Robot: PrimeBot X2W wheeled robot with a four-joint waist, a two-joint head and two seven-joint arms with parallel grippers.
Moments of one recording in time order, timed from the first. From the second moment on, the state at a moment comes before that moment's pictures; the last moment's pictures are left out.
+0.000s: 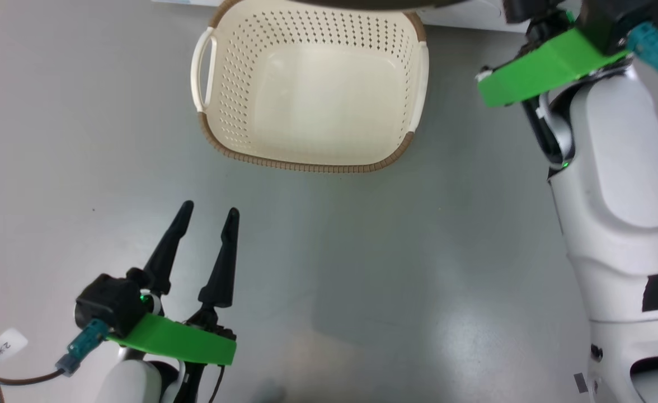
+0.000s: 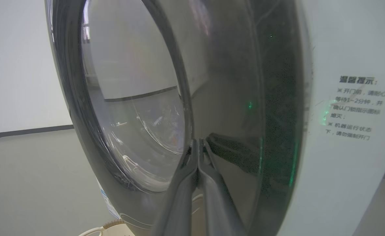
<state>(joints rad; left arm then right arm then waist) -0.23 0.03 -0.18 0.07 -0.32 -0.13 -0.26 -0.97 -0.08 0.11 0.38 -0.01 0.13 -0.26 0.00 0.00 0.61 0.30</state>
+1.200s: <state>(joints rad) -0.27 0.04 -0.17 0.06 -0.33 -0.13 -0.26 -0.94 -0.10 0.11 0.41 0.19 0.14 -0.27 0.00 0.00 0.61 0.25</state>
